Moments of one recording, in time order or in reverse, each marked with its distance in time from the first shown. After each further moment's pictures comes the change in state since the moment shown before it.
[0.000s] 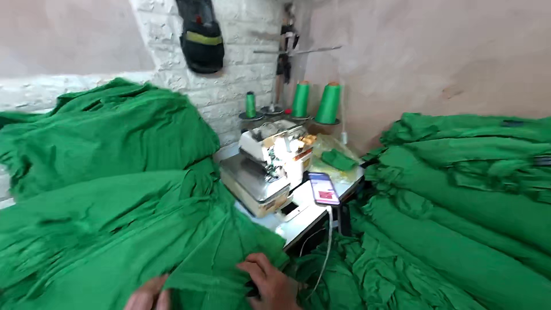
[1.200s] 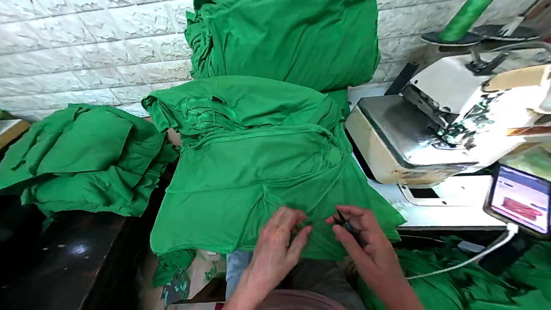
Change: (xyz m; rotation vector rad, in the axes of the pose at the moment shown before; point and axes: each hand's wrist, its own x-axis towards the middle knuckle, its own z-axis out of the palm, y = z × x) left_hand -0.050 0.014 0.020 -0.233 -0.144 -0.078; right_hand 0.010 -0.010 -0.013 0.616 -0.376 0.234
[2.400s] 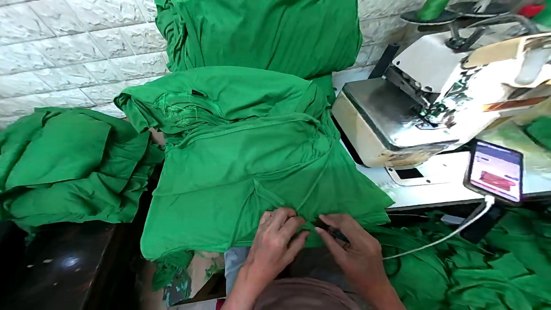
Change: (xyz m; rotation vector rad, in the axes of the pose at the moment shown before) left_hand -0.016 -0.025 0.020 0.165 0.010 0.217; right_hand -0.026 0.025 0.016 -0.431 0.186 -0.224
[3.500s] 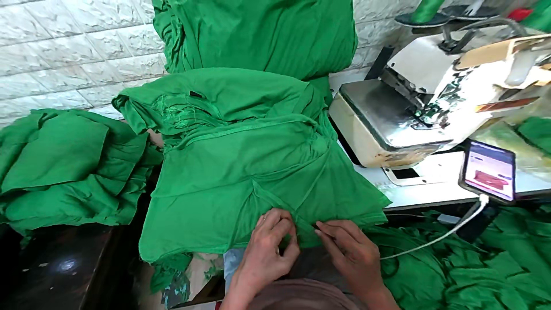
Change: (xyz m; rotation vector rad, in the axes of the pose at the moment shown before) left_hand -0.001 0.004 -0.018 -0.202 -0.085 -0.116; right_hand -0.007 0.003 0.003 -0.071 0.068 -0.085
